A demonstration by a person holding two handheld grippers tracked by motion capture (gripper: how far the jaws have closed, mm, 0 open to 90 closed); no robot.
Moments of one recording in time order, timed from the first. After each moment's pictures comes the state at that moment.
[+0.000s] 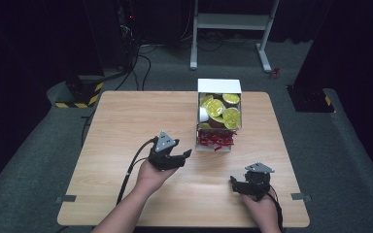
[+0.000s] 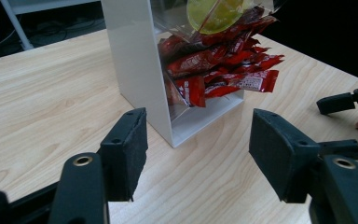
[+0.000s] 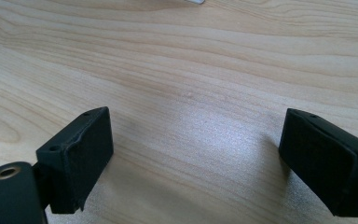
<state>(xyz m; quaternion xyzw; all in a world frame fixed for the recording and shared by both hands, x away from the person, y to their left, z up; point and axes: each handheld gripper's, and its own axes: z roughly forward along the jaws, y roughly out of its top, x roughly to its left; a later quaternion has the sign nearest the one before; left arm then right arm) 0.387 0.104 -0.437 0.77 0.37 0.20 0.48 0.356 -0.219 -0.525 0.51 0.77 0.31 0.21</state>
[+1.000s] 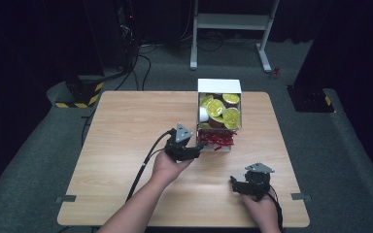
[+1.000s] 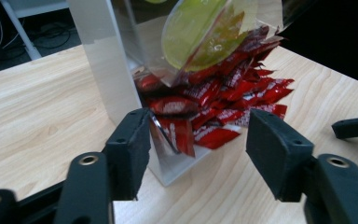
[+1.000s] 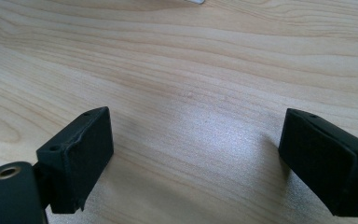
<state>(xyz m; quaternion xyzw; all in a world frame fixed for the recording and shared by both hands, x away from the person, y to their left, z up) 0.417 0.059 -0.433 0.78 0.37 0.21 0.46 0.356 -0.219 -0.525 0.51 0.77 0.31 0.21</state>
